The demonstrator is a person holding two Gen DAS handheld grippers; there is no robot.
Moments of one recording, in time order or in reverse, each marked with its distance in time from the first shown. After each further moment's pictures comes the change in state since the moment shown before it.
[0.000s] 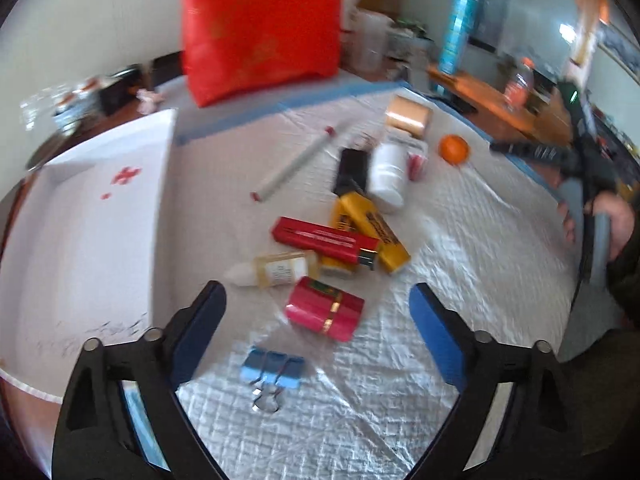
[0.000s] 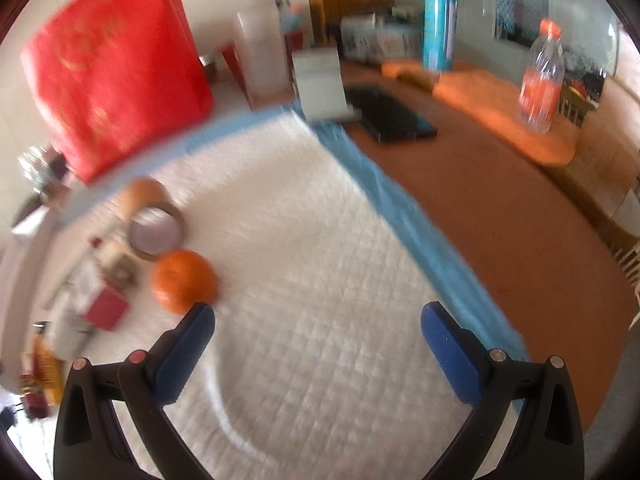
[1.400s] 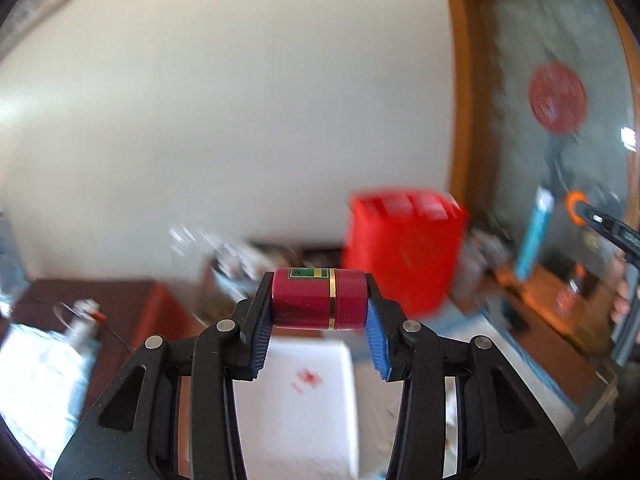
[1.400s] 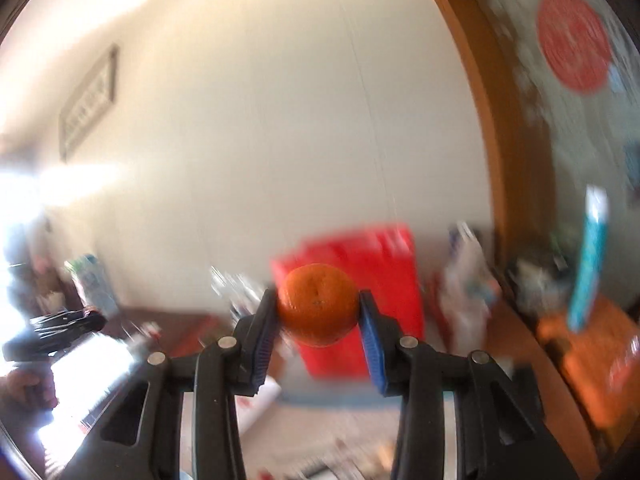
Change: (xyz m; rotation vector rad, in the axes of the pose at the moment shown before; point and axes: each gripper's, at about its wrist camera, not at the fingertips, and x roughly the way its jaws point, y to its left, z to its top) left arm -0.322 0.111 0.135 -0.200 -0.557 0.385; right arm -0.260 0.110 0.146 -0.248 -0.578 0.611
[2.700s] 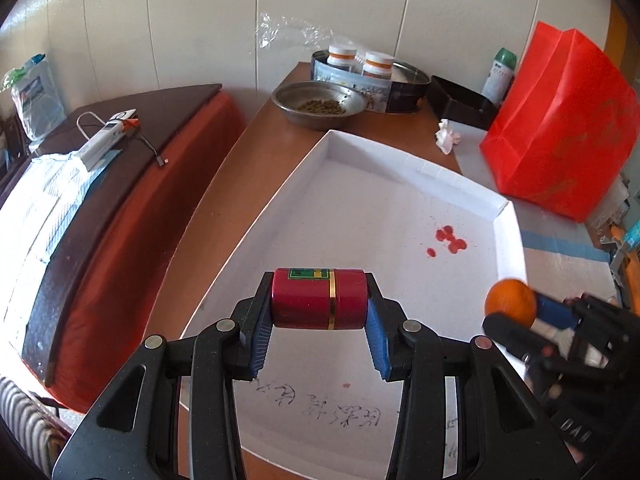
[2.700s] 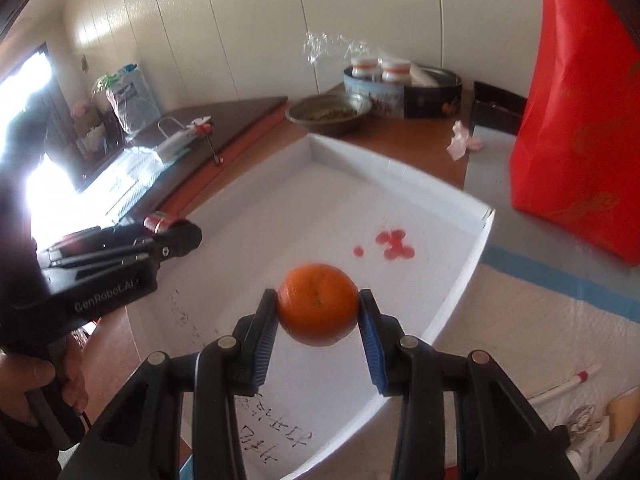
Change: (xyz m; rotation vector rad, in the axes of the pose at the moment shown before) left arm 0.196 0.086 -0.229 -0.247 0.584 0.251; right arm 0.237 0.189 -0.241 -0.157 0.744 0.198
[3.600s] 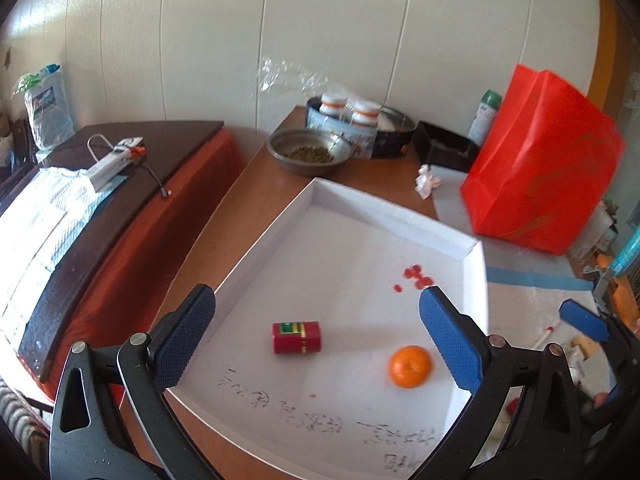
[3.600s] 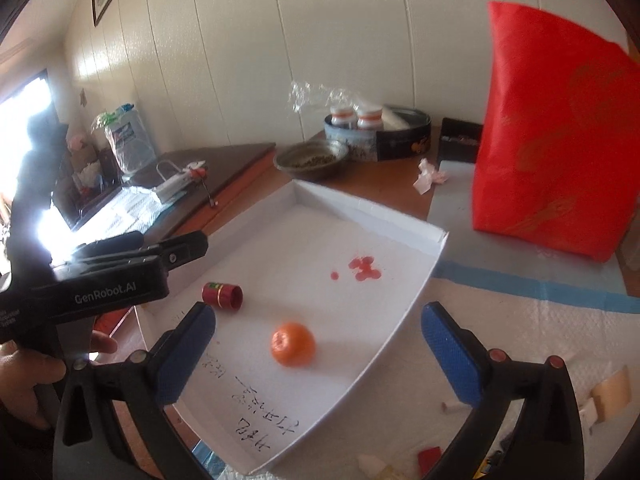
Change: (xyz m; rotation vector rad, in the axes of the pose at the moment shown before) left arm -0.050 -0.019 -0.002 -0.041 -0.158 -0.031; right arm -0.046 -0.015 -0.009 0.041 -0.189 -0.050
